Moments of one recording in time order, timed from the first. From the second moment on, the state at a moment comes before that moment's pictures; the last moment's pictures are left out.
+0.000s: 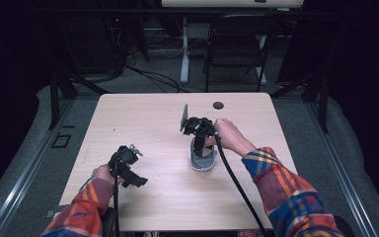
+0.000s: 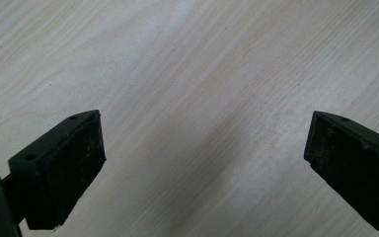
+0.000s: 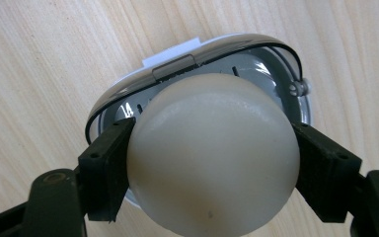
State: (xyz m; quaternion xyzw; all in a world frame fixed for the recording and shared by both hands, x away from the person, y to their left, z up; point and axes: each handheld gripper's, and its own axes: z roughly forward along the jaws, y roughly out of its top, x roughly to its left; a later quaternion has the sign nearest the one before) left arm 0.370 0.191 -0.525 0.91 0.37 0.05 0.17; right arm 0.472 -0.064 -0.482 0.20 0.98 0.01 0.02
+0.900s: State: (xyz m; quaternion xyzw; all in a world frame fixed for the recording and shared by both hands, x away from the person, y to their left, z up) left arm 0.369 0.190 -0.526 0.91 0.36 0.05 0.17; right arm 0.467 -0.071 -0.490 0.21 0.98 0.03 0.02
